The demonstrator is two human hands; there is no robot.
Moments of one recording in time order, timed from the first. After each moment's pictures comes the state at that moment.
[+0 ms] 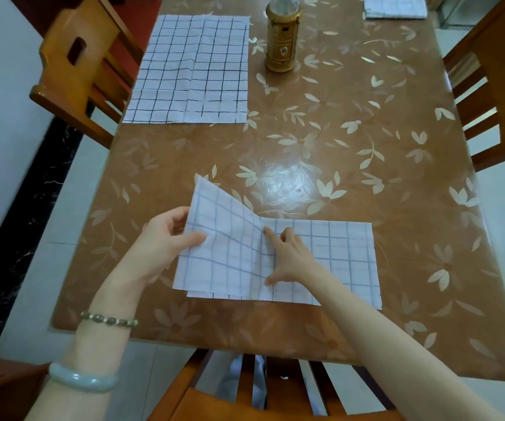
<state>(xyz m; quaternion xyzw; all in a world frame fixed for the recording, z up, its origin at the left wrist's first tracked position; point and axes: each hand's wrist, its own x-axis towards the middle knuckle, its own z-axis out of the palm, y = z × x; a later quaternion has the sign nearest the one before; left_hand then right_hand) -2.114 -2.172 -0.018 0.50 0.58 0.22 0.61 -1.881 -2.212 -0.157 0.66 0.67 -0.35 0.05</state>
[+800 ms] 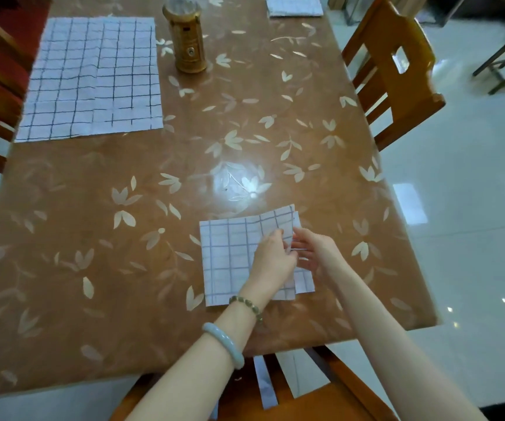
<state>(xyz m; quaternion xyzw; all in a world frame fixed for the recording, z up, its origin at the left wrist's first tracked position) -1.855 -2.249 -0.101 0.70 0.53 0.06 0.48 -1.744 -2.287 -0.120 0.68 0.07 -0.57 -0.45</state>
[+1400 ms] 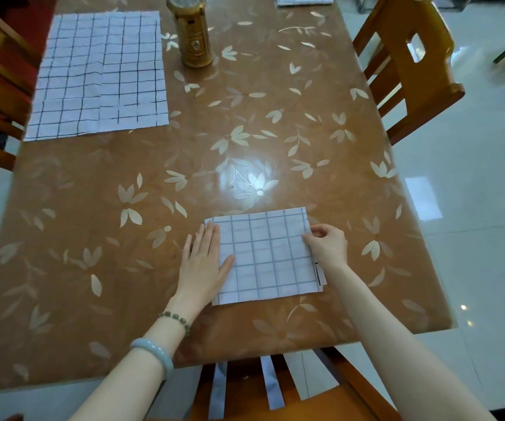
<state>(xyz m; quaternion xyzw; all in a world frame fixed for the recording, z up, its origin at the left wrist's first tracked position) -1.984 -2.215 -0.171 0.86 0.49 -0.05 0.15 -1.740 -2.279 -0.144 0.85 0.20 -0.36 -0.33</state>
